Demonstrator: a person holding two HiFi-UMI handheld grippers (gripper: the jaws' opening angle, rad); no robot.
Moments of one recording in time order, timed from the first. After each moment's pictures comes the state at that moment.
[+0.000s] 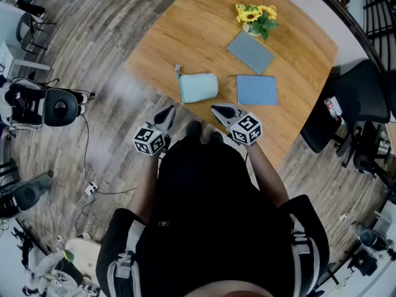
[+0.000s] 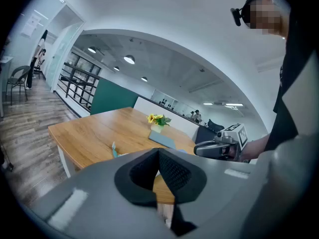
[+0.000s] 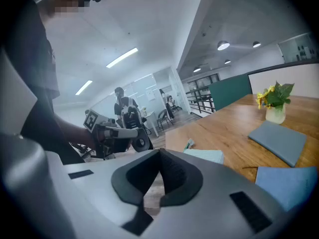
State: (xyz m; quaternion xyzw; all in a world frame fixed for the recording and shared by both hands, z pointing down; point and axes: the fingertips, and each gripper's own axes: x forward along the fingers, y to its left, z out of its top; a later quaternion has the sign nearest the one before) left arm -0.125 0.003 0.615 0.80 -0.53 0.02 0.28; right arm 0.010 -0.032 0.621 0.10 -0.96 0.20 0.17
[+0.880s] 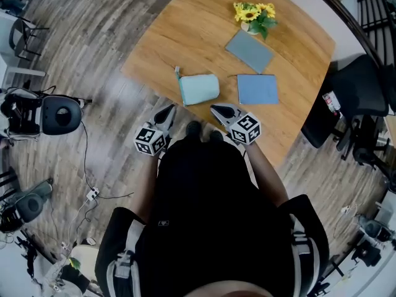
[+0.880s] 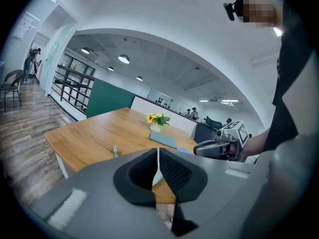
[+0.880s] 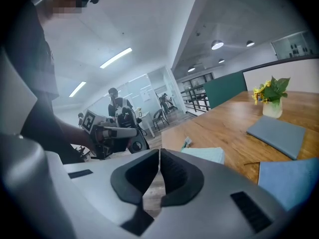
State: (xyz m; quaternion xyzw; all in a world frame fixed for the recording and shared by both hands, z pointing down) left arm -0.142 -0.011 0.619 0.82 -0.52 0.04 0.25; right arm -0.009 -0.039 0.631 0.13 -0.95 0.22 0.17
